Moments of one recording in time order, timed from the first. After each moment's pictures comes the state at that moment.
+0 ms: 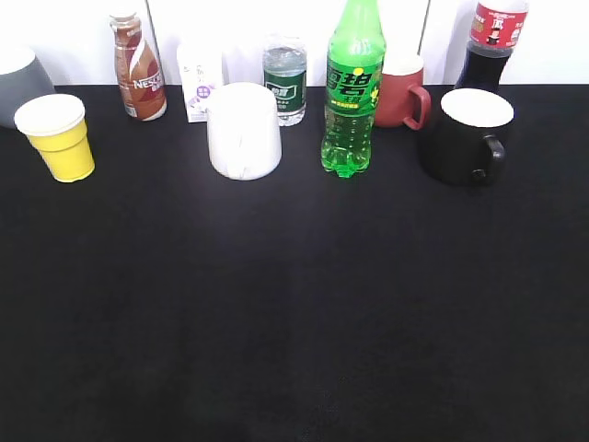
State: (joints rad) left arm 0.01 -0.01 -0.52 -0.04 1.06 0.02; right arm 0.05 -0.01 -0.51 0.00 1.04 0.06
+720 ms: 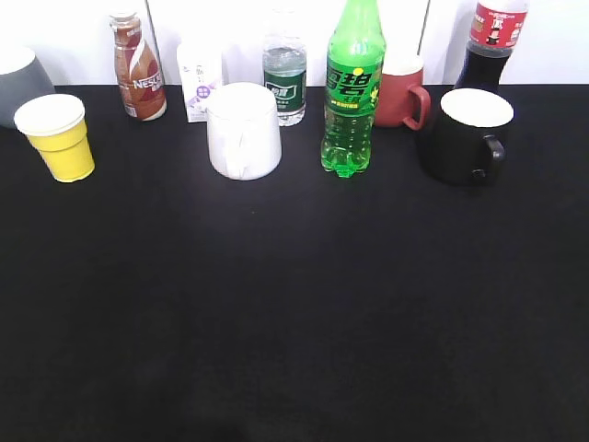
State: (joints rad) left arm 0.01 -0.01 -0.52 -0.04 1.06 0.02; right arm 0.05 -0.01 -0.51 0.00 1.04 0.06
